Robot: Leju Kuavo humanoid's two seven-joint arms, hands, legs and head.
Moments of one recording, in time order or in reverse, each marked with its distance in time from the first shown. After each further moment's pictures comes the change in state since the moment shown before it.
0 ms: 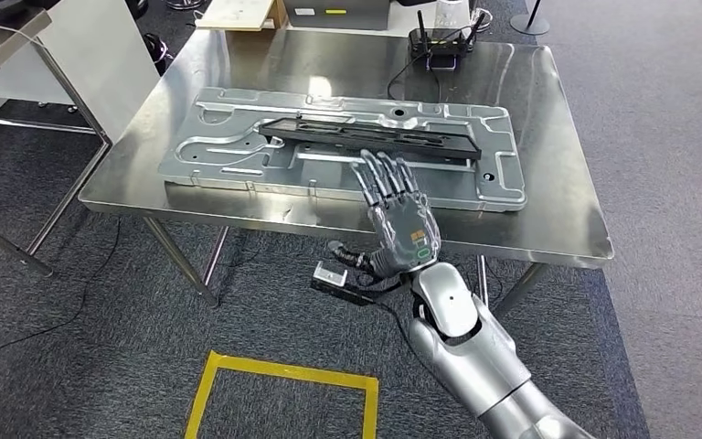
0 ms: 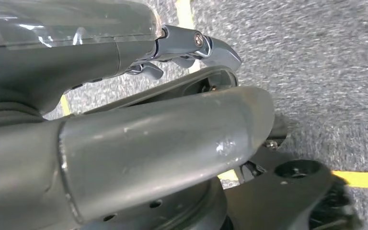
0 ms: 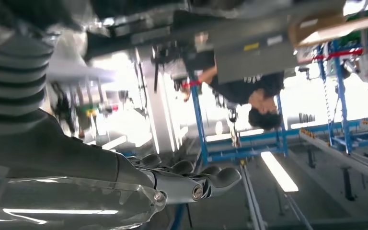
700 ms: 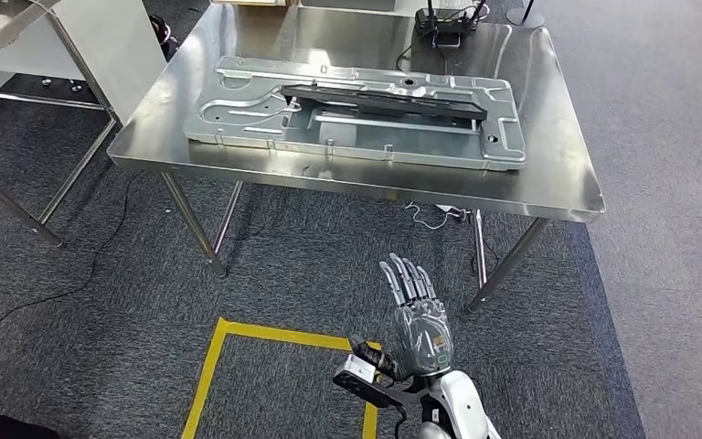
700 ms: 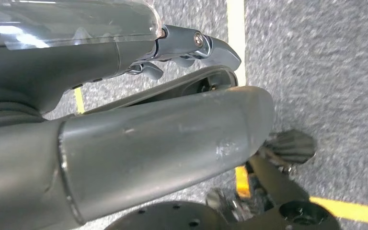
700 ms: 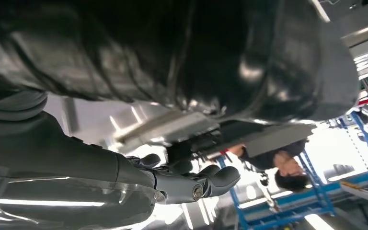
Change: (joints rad) left arm 0.016 0.002 0.056 0.000 0.038 0.016 -0.020; right arm 0.402 0.016 -0.089 -0.063 -0.221 -0.159 -0.158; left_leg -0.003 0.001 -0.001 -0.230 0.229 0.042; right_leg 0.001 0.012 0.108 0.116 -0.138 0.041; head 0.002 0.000
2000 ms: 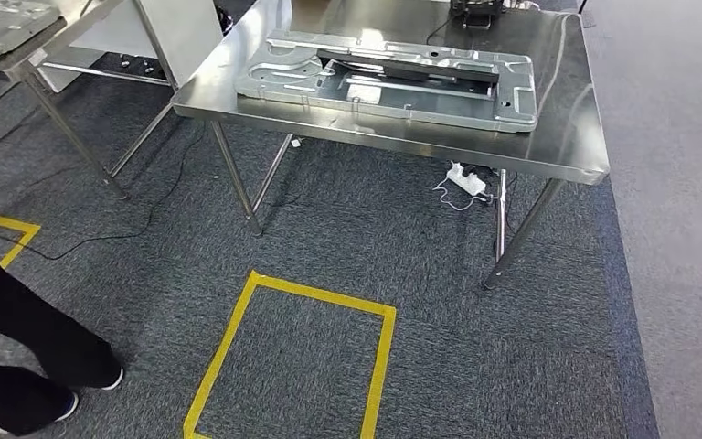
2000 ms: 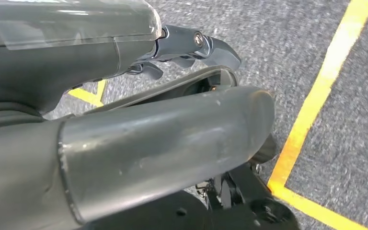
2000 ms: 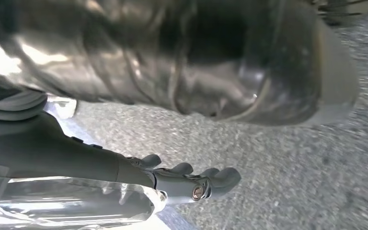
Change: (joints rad) left arm 0.020 -0.016 0.172 -0.002 0.072 0.060 -0.033; right arm 0.095 0.114 -1.118 1.100 -0.368 0.302 0.076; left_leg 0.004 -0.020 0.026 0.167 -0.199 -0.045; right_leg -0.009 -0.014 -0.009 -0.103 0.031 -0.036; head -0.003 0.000
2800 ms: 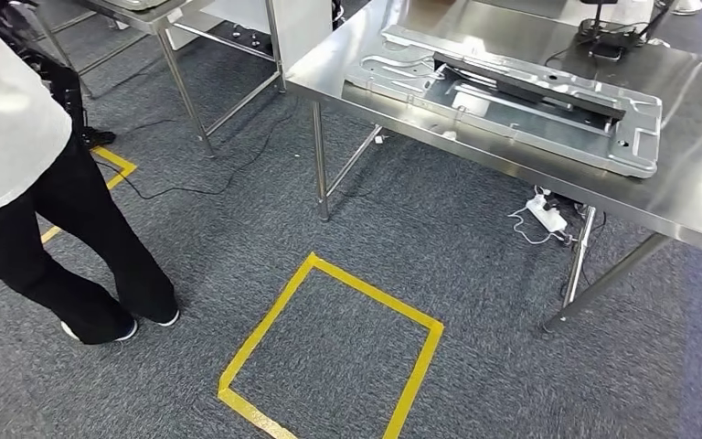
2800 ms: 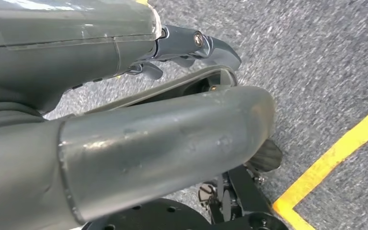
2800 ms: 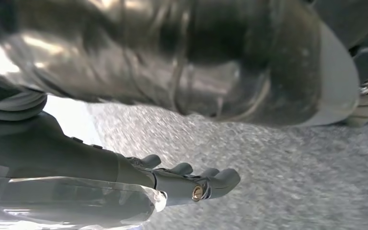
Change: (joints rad) left arm 0.001 -0.003 0.005 0.000 -0.021 -0.001 0.021; right arm -0.015 0.004 -0.049 0.025 0.002 0.255 0.045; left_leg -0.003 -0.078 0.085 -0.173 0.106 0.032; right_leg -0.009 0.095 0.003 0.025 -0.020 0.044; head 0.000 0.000
